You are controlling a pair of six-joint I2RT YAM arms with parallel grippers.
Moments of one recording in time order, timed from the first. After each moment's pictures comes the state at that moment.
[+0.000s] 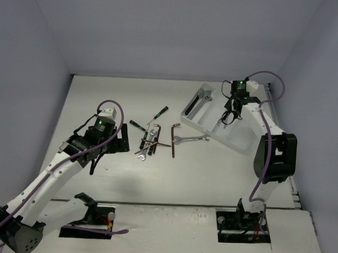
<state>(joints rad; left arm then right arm) -0.50 0.96 0.97 -0.86 -0.21 -0.52 0.14 1.79 1.39 -0.40 0.33 0.58</state>
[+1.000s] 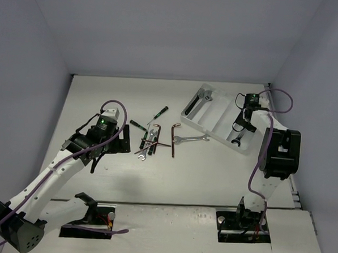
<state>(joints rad) -0.50 0.99 0.97 -0.86 -0.19 -0.49 -0.07 1.86 1.22 -0.37 0.31 0.45</state>
